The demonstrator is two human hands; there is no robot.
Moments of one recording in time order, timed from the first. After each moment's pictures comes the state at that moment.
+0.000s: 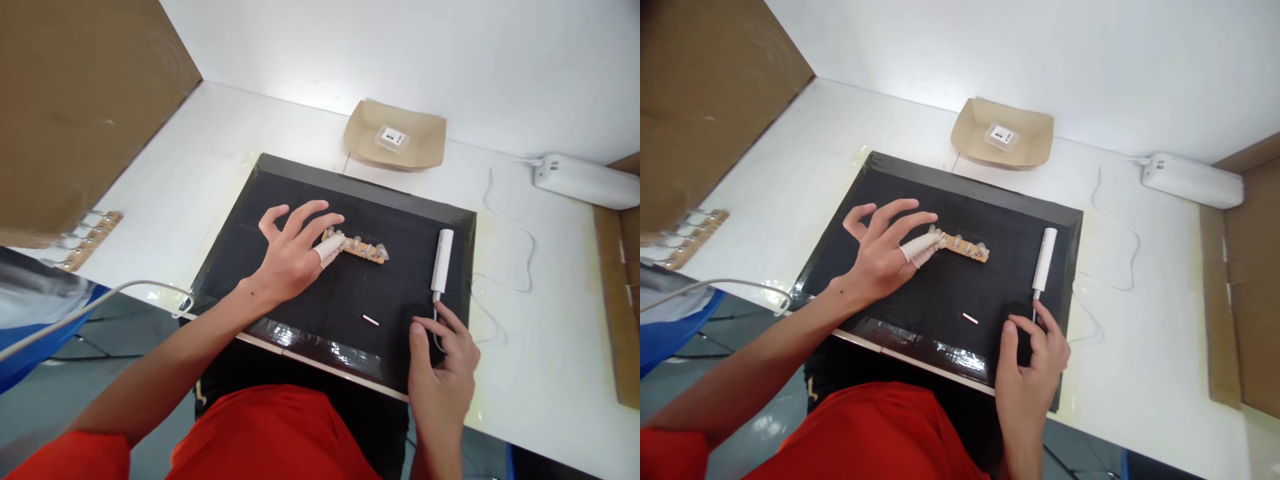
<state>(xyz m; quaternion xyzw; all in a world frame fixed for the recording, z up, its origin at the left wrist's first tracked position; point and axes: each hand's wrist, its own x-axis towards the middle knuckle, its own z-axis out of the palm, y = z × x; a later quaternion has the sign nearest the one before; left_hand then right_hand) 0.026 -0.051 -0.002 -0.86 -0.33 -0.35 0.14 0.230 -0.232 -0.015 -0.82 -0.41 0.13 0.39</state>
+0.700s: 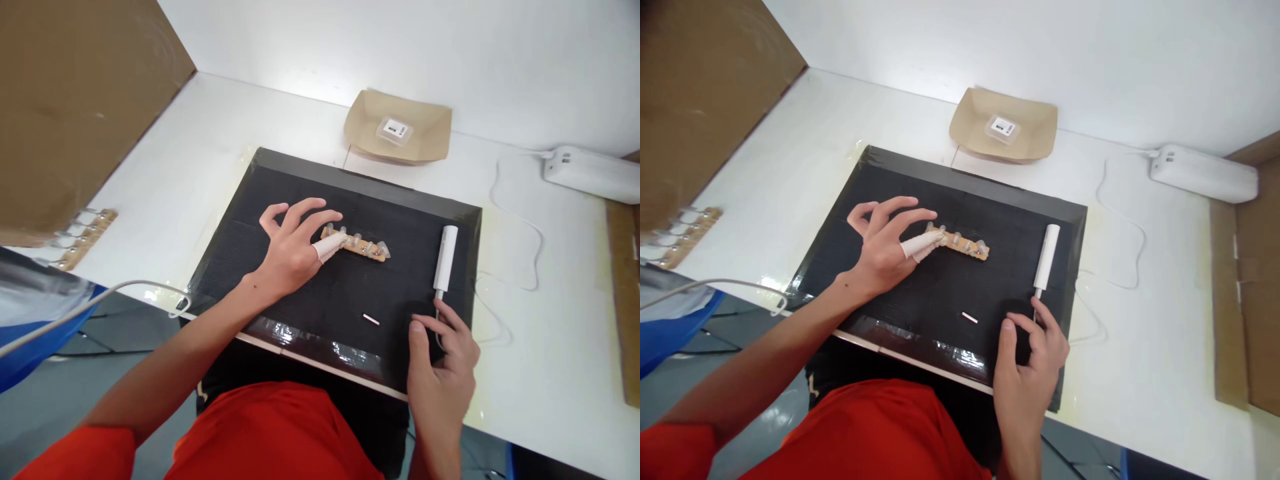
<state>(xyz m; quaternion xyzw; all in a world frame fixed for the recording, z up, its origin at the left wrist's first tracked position) 0.029 -0.044 -0.016 -0.86 -0.34 -0.37 0.10 0.228 -0.231 -0.016 -0.81 -0.42 0.13 0.39</state>
